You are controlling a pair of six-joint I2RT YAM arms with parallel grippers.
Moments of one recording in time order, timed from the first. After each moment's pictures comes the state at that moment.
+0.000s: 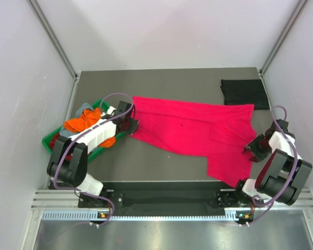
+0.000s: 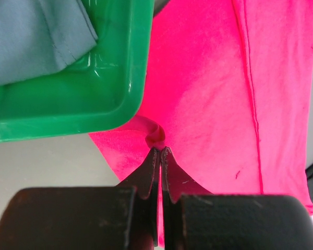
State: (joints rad) left arm -0.39 1.53 0.93 -0.40 -0.16 -1.36; right arm -0.51 1.31 0.69 -0.75 -0.14 0.44
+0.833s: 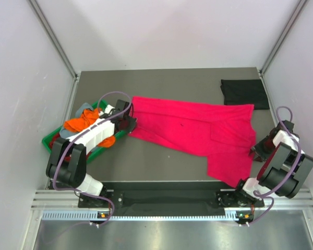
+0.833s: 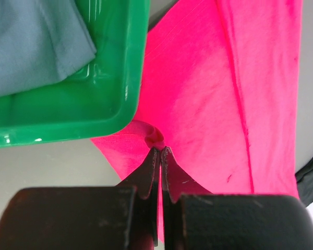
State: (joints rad) left arm -0.37 1.51 0.94 -0.40 -0.16 -1.36; right arm -0.60 1.39 0.73 -0.71 -0.08 0.40
